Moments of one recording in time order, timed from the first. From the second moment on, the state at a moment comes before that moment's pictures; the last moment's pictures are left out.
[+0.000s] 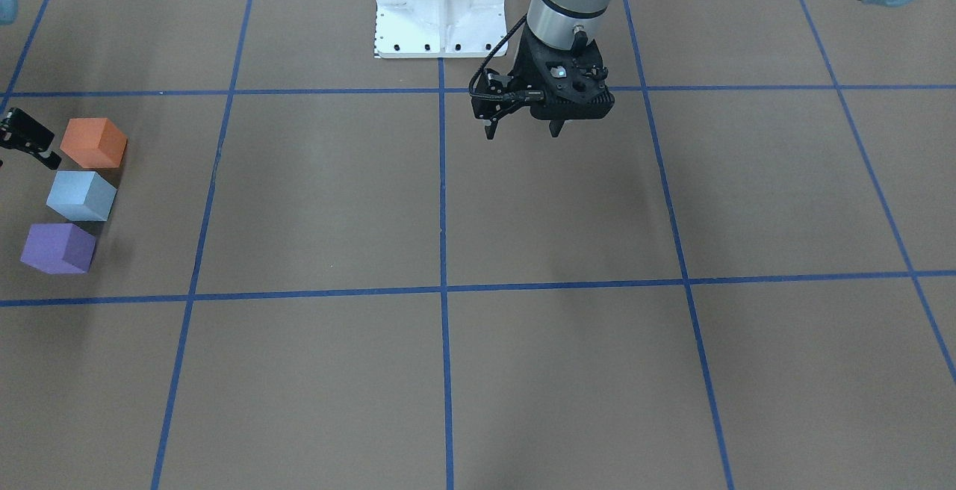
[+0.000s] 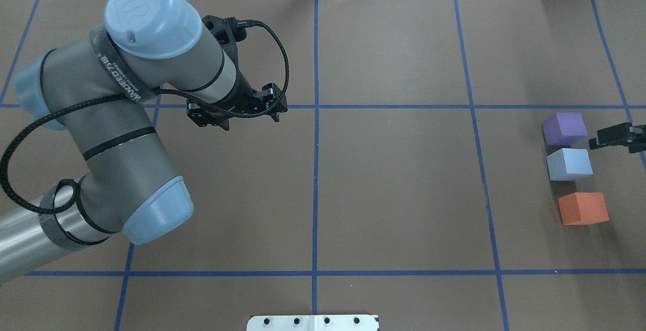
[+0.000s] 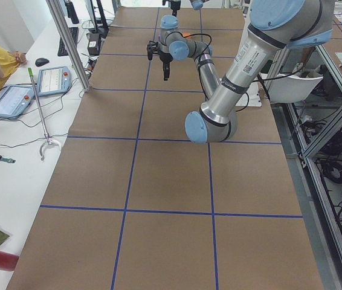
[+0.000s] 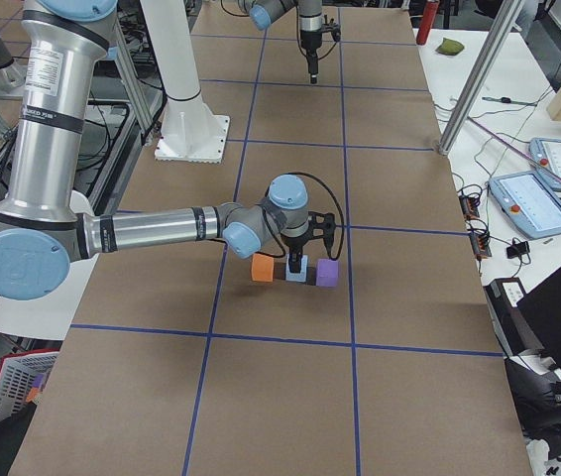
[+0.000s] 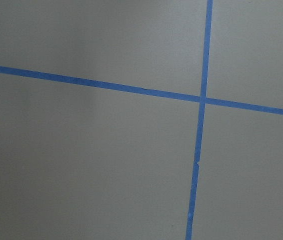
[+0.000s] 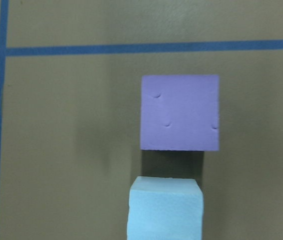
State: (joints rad) left arm -0.67 -2.26 -1.91 -1.42 -1.98 -1.26; right arm 1.17 -1.78 1.85 -1.02 2.29 0.76
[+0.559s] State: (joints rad) left arm -0.85 -1.91 -2.09 -1.42 -2.02 -0.87; right arm 1.43 -1.77 1.86 -1.24 2.39 0.40
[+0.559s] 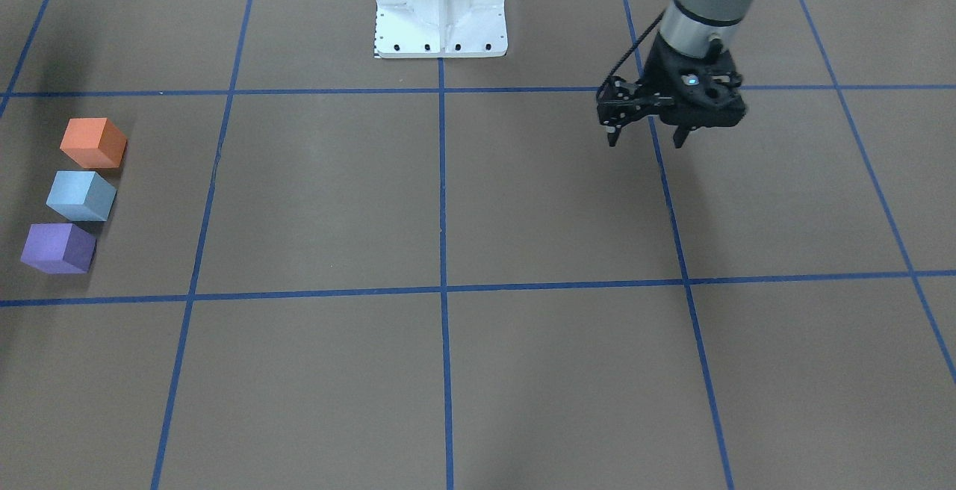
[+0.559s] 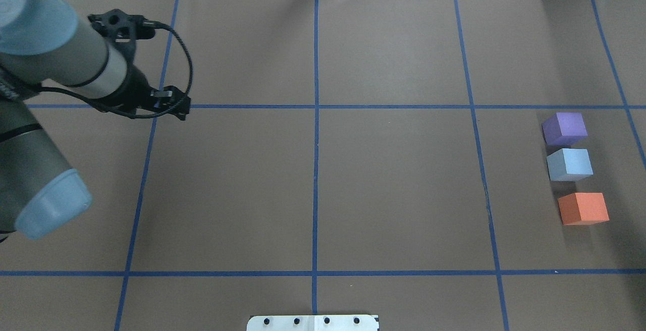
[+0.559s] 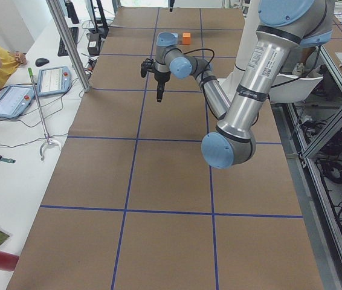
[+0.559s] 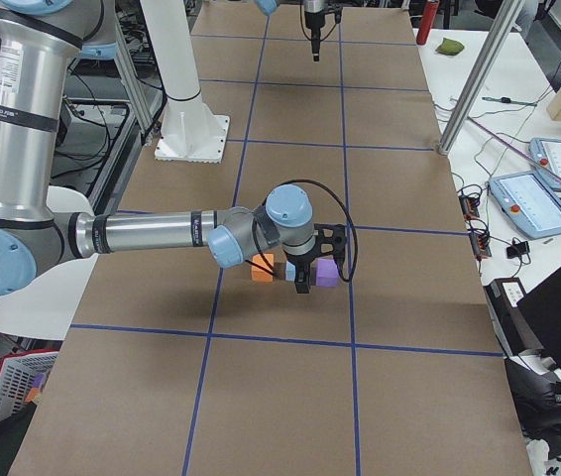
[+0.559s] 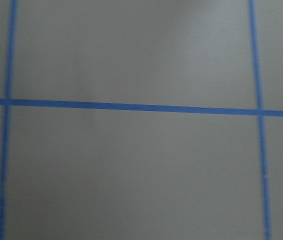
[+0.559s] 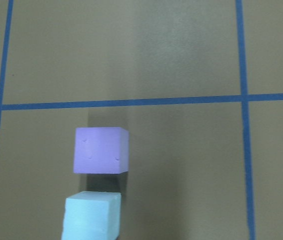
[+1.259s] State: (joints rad) left arm -1.32 -1.63 -1.98 -1.42 -2.23 -0.03; right arm 1.56 -1.64 1.85 -1.55 2.34 0.14
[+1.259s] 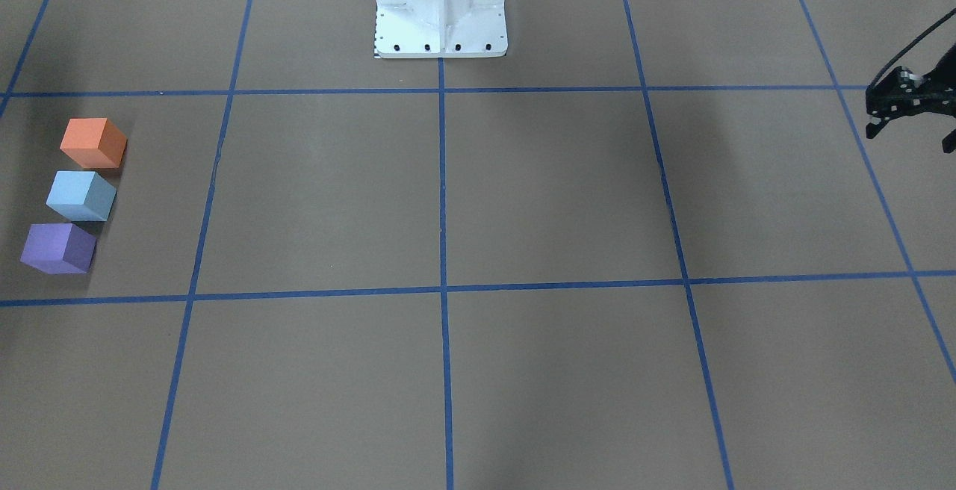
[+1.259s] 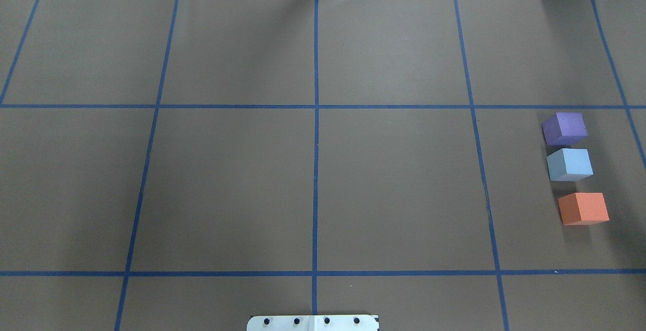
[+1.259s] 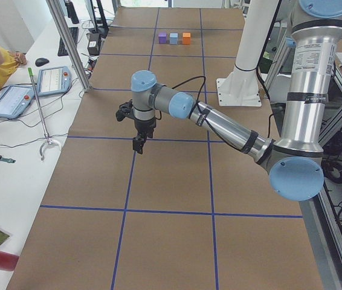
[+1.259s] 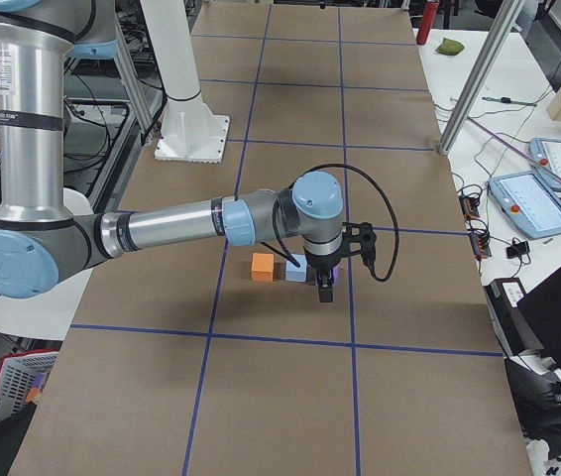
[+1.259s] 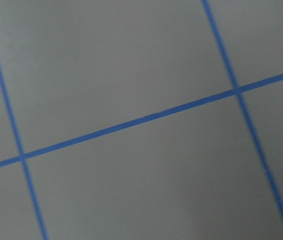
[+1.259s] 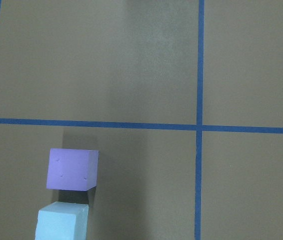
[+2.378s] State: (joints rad) left arm -1.42 -1.55 -1.88 -1.44 -2.26 0.08; right arm 1.53 -1.66 1.84 -1.56 2.32 0.07
